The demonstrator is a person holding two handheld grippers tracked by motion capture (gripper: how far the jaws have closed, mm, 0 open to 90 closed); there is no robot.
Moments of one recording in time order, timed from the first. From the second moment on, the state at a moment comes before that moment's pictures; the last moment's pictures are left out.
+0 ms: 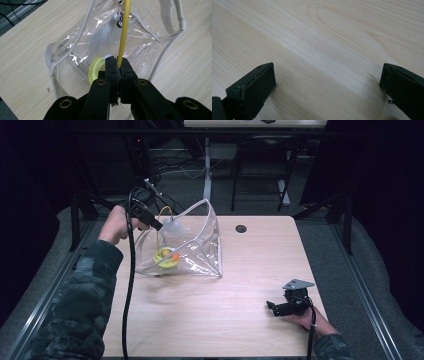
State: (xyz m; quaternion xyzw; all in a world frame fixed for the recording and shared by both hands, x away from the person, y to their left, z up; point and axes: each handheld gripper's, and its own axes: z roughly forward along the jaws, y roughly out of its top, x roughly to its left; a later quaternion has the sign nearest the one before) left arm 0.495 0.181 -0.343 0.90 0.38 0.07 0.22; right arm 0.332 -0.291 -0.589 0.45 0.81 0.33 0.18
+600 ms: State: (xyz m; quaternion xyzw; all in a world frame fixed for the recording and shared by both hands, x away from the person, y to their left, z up) left arm 0.497 0.171 -0.358 0.90 0.39 0.06 0.21; right arm 0.332 -0.291 -0.589 0.45 0.81 0.33 0.18
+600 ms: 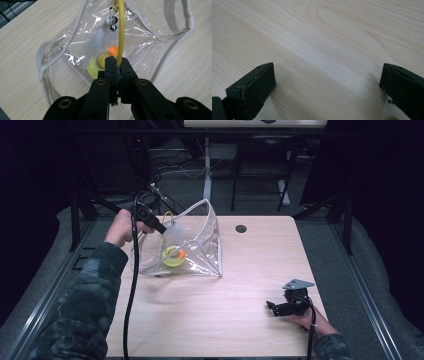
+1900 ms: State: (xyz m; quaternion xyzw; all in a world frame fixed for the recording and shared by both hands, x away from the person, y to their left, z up) left arm 0.442 0.226 -0.322 0.86 0.44 0.12 0.24; right arm 0.332 -0.291 -0.589 0.44 0.81 0.34 0.18
